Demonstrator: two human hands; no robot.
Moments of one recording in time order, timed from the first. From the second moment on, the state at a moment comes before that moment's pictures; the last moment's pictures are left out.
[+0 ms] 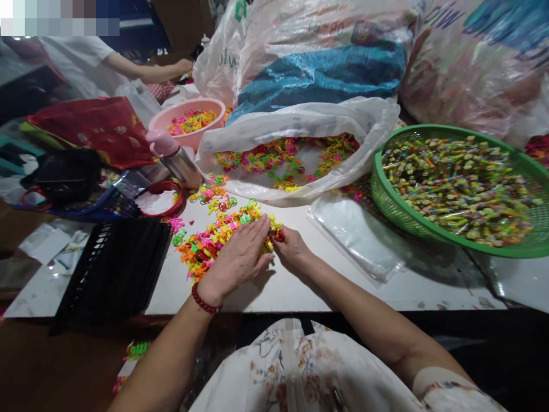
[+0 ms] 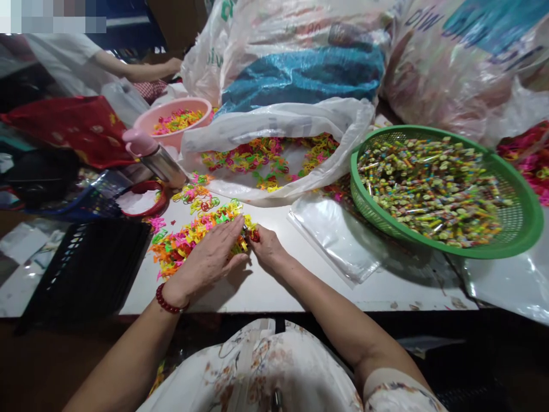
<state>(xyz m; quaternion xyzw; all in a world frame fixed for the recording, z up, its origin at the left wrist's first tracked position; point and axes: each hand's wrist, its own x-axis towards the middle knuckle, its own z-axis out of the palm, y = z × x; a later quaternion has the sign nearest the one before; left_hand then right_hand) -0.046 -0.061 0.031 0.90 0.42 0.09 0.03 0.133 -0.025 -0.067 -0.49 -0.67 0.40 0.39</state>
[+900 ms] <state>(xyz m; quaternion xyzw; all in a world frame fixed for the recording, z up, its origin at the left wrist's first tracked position) -0.046 -0.061 0.030 0.90 0.42 0.09 0.03 0.146 -0.038 -0.039 -0.46 -0.24 0.67 0.52</state>
